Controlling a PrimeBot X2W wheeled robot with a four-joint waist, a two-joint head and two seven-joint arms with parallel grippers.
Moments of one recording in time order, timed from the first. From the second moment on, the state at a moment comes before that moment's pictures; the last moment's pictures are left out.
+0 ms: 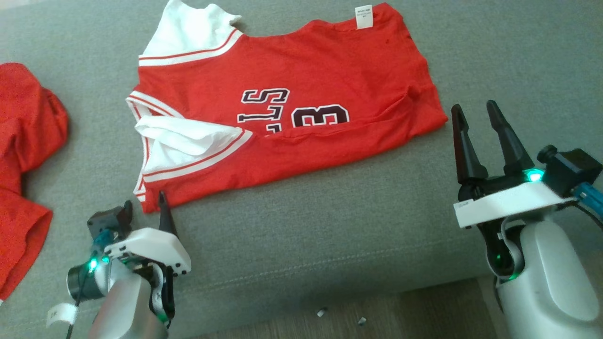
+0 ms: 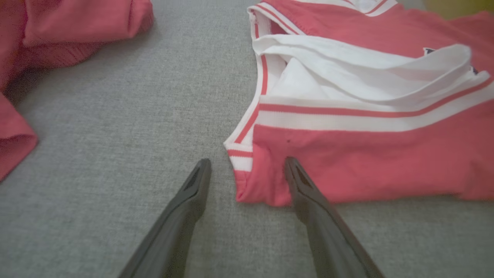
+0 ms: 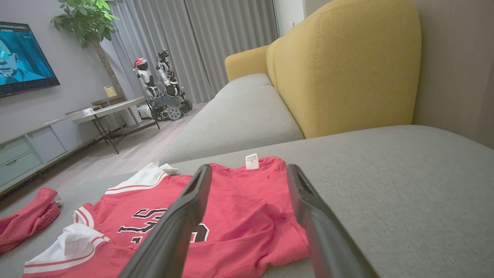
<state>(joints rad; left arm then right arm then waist) -0.31 0.05 -0.09 0.71 -0.26 0.14 -0.26 -0.31 -0.16 0.21 0.30 0.29 0.12 -0.14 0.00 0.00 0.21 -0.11</state>
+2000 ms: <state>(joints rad) -0.35 0.04 -0.18 0.55 -0.25 0.09 -0.26 -0.67 -0.06 -0.16 0.94 0.24 0.12 0.02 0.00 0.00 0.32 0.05</state>
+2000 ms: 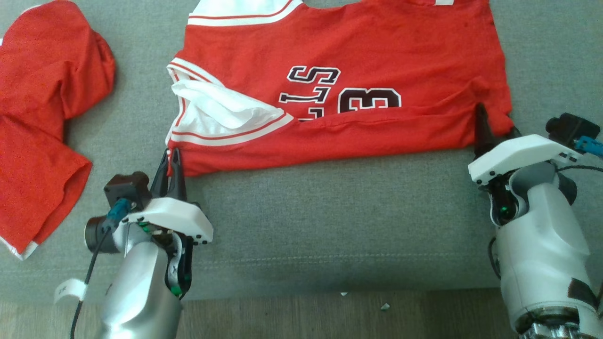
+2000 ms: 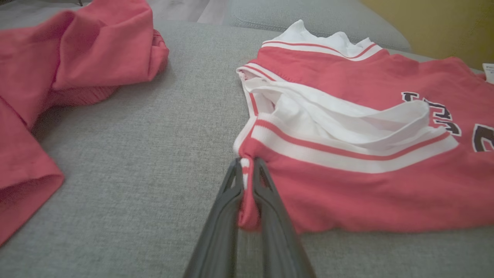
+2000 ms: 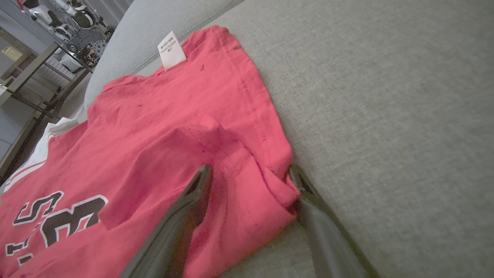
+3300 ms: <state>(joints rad) -0.09 0.08 -0.21 0.56 -0.26 0.05 -0.25 -0.31 -0.15 0.00 0.71 0.39 0.12 0.23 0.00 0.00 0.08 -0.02</state>
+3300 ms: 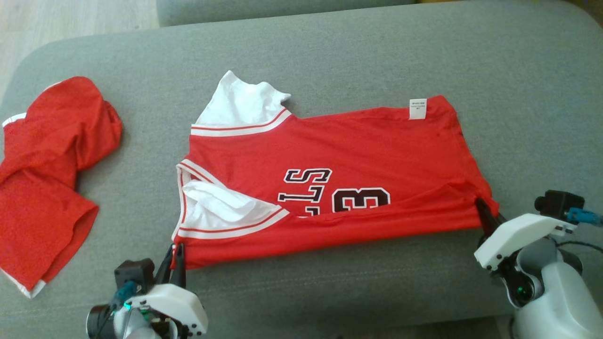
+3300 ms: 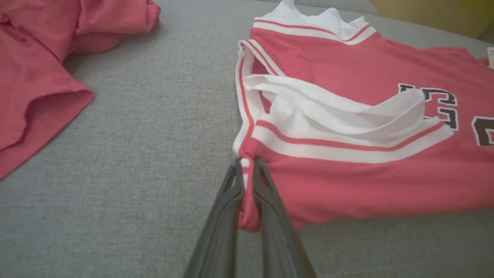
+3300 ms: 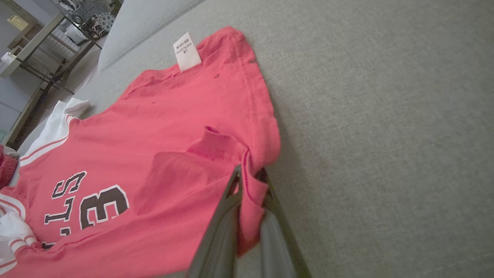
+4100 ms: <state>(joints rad) -0.25 0.10 -0.13 0.20 -0.30 0.06 -0.23 -0.30 -0.13 0.04 0.26 0.27 0.12 0.07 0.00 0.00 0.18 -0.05</state>
